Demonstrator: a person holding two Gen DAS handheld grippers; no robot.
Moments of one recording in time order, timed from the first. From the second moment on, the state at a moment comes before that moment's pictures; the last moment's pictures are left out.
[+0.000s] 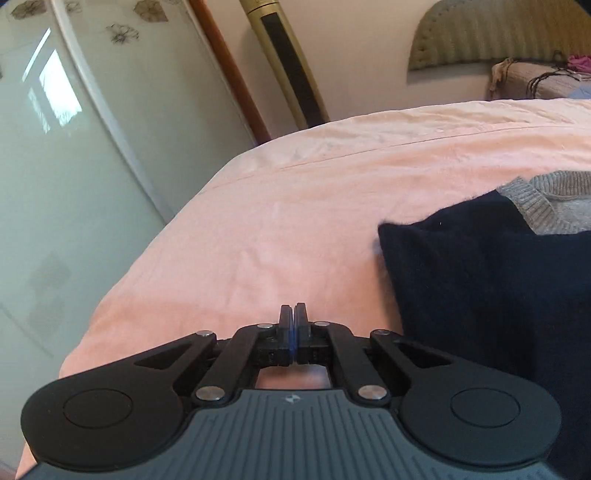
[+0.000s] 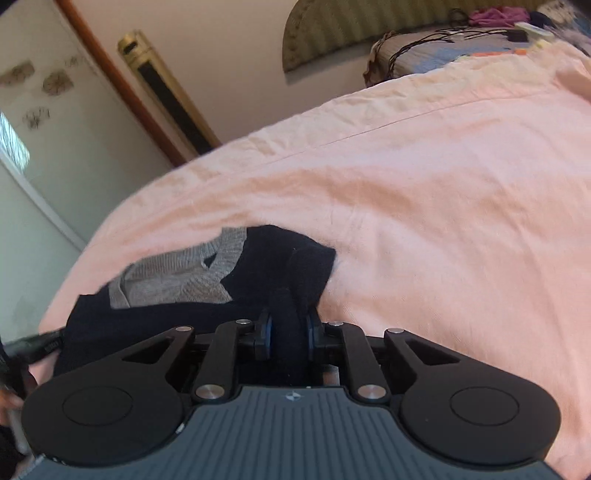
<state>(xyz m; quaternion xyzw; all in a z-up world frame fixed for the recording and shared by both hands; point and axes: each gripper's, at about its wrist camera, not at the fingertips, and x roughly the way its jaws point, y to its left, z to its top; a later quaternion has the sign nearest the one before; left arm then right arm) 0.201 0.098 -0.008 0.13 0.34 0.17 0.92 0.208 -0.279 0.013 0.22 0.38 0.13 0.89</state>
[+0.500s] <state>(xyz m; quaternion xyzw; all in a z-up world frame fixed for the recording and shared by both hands) 0.038 0.019 -0.020 0.32 0.28 0.08 0.90 0.061 -0.218 0.028 -0.10 0.37 0.10 0.92</state>
